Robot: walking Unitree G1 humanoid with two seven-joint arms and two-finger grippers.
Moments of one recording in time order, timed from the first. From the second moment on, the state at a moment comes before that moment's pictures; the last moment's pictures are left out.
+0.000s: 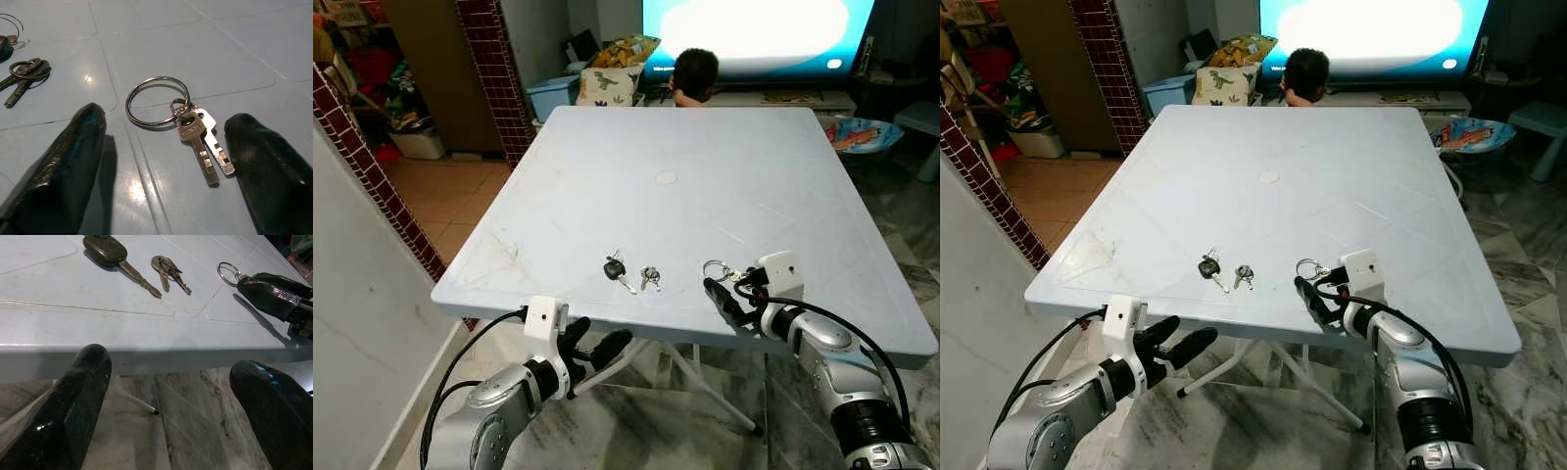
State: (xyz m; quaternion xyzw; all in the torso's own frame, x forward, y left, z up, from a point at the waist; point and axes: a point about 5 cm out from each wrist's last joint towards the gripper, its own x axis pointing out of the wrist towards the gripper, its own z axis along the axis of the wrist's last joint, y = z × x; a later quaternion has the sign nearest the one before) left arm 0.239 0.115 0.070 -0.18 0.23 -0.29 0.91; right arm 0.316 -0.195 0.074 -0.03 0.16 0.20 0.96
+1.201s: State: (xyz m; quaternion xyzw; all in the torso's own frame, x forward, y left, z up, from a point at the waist) left arm 0.238 0.112 0.069 -0.18 0.23 -0.29 0.91; right arm 0.302 -0.167 0.066 -0.06 0.15 0.26 0.95
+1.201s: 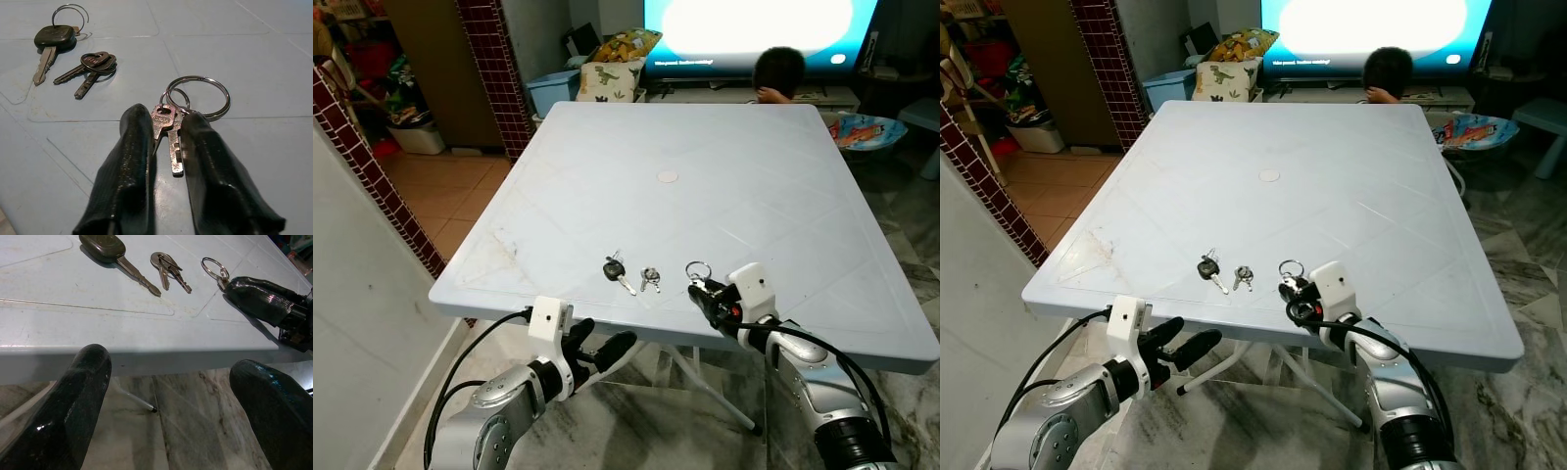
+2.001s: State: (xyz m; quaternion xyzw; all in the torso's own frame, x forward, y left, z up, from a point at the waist) left arm 0.240 0.110 0.071 -0.18 0.23 -0.30 0.91; right arm 0.318 -0.167 0.110 -0.12 0.04 0.11 0.99
